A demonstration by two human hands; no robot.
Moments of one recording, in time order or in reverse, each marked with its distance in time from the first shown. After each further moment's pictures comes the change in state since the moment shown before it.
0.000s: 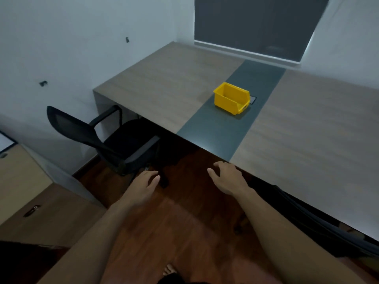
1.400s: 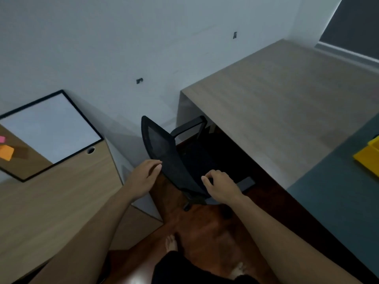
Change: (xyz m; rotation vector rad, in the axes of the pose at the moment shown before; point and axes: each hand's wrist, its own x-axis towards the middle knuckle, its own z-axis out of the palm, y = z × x) left_hand 0.189 -0.368 -0.307 -0.051 0.258 -0.195; right_hand 0.357 -0.425 0.213 0.005 -0.351 -0.348
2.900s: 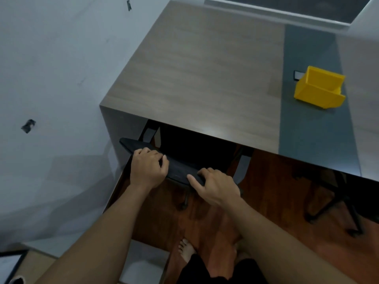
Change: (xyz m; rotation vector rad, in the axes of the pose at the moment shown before) left_hand 0.359 -0.064 0.038 0.439 -0.042 0.668; right_hand 0.186 -0.085 0.040 -0.127 0.345 0.599
